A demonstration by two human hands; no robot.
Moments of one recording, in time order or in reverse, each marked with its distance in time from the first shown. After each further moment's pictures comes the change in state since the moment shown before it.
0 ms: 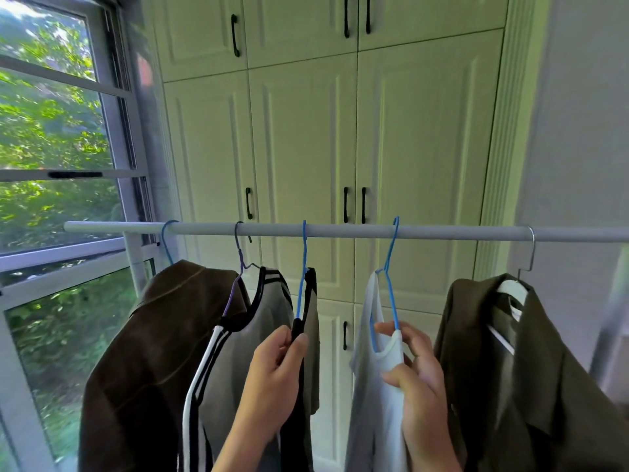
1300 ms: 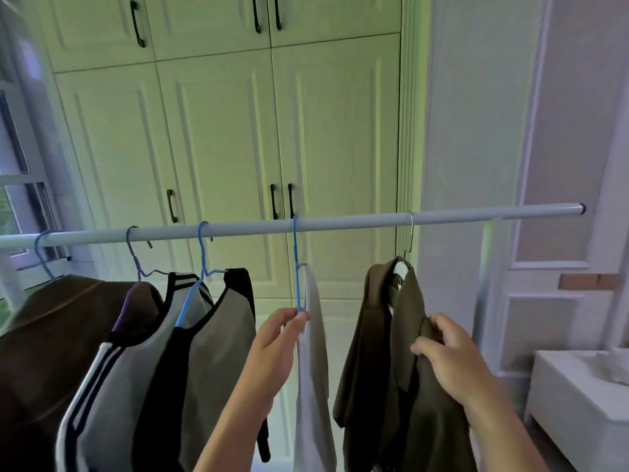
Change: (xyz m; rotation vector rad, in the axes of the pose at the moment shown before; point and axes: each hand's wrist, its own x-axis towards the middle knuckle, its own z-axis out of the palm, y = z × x) left_hand 0.005 0.032 0.120 -0.183 -0.222 -0.179; right_hand 0.027 -0.054 -0.174 -0.652 0.099 0.415
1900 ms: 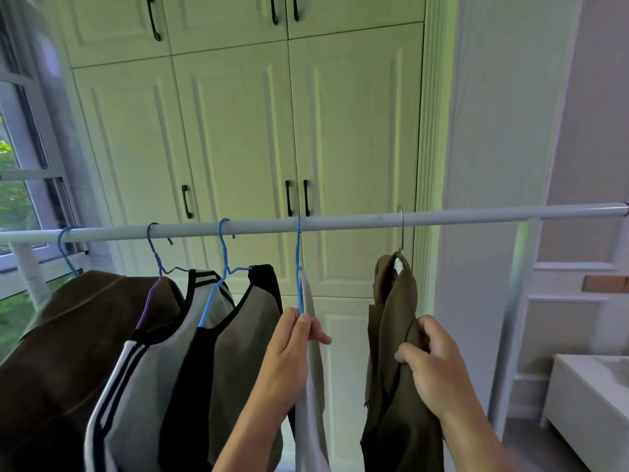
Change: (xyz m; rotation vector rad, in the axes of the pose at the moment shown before) left_hand 0.006 -0.007 -0.009 0.015 0.049 0.160; right_hand -0.003 -0.015 0.059 0.183 -0.009 -0.096
